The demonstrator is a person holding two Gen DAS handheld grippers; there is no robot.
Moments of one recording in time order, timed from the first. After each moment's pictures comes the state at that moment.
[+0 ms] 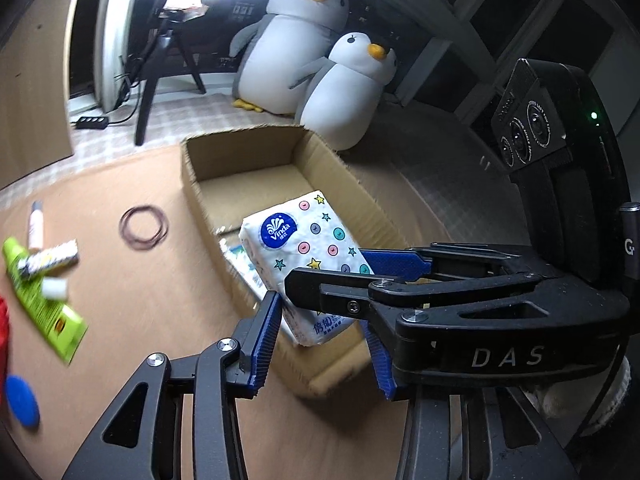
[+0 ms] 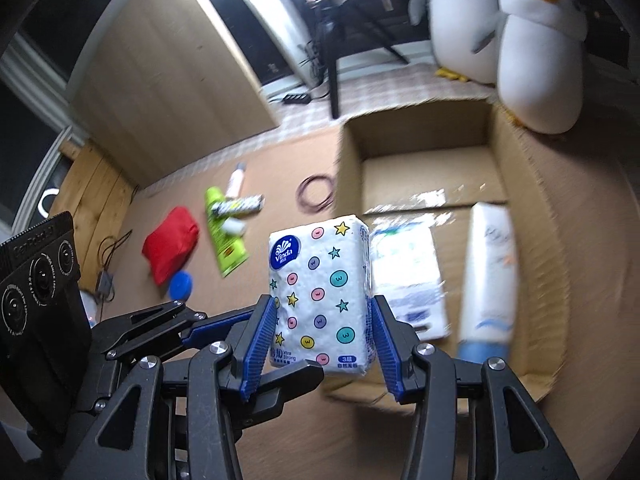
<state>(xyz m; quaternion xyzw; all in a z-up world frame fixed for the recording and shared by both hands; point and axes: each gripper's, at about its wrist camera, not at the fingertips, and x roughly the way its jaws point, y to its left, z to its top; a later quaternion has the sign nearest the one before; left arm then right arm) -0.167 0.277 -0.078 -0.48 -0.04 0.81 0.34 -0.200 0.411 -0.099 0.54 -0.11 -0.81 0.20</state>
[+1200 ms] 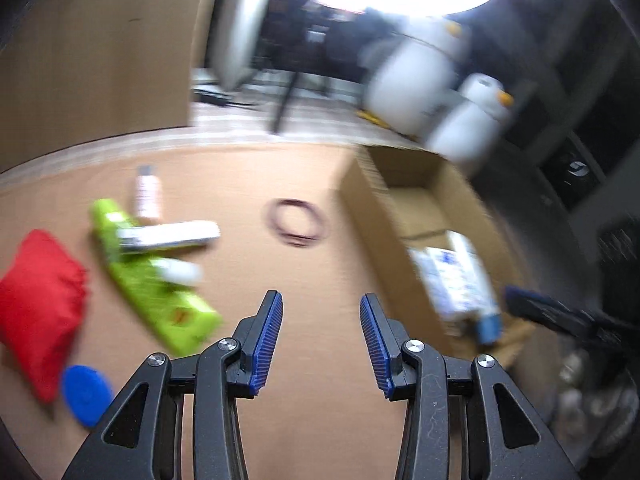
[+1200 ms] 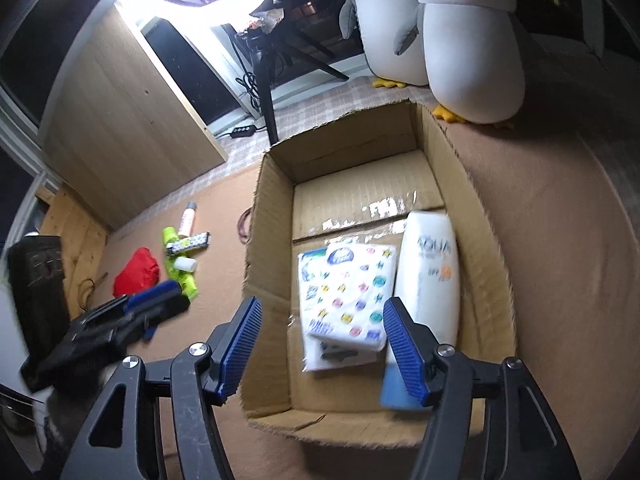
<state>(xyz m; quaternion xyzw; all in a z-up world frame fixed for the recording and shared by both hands) -0.216 0.153 -0.115 -0.49 -0.08 0.85 0.20 -0.206 0.458 -0.117 0.51 -0.16 -0.83 0.15</state>
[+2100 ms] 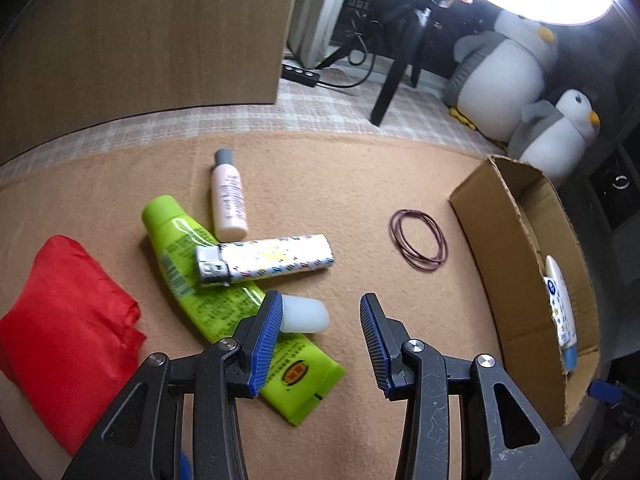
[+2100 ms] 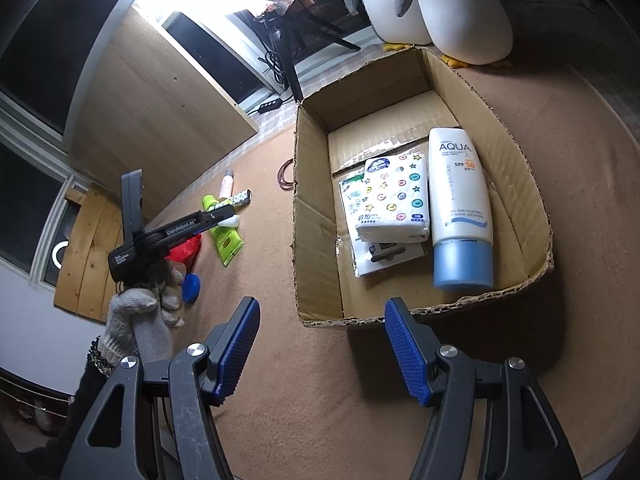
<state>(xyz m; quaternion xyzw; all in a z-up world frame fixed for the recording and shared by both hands) -0.272 0.116 -0.164 -0.52 -0.06 0.84 0.14 -0.146 0.450 -0.119 0.52 -0.21 -0.80 0.18</state>
